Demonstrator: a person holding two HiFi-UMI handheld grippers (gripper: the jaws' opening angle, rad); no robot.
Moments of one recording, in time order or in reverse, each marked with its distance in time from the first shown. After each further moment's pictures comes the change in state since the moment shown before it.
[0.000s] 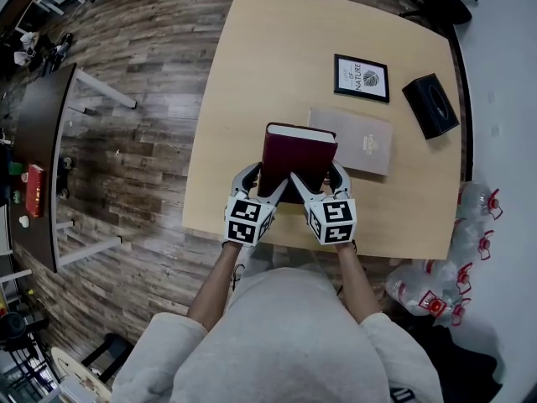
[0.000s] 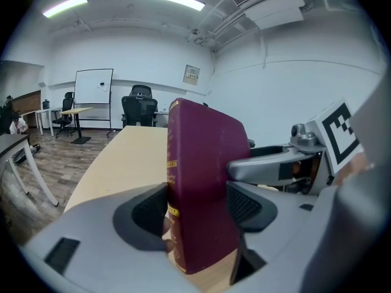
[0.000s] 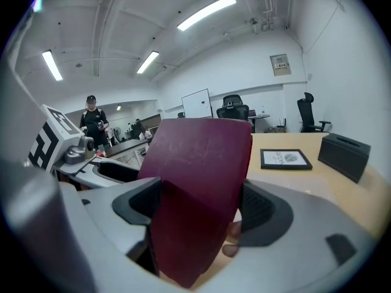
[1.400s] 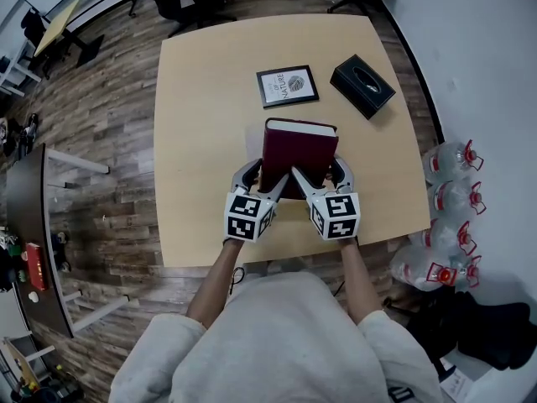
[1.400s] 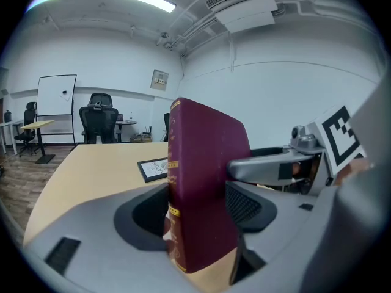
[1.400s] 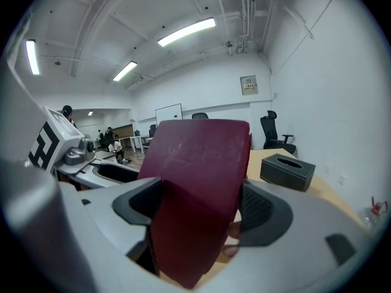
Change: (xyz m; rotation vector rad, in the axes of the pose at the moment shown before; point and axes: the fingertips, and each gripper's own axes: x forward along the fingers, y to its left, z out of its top) left arm 0.072 -0.133 0.083 0.162 -0.052 -0.236; right arm -0.101 -0.135 0.044 0.053 -0.136 -0.268
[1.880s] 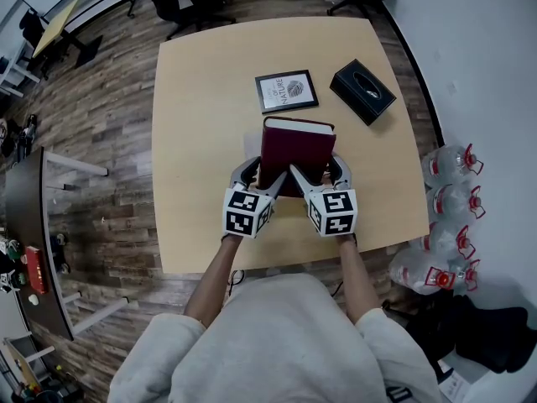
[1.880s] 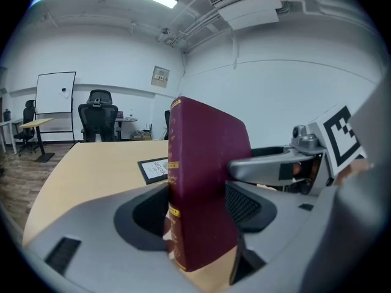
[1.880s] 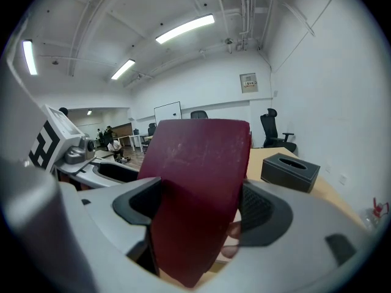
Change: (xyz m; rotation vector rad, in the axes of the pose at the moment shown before) left arm 0.025 0.016 0.009 -0.007 0.027 0.000; right arm 0.026 -0.015 0.005 0.005 0.019 -0.002
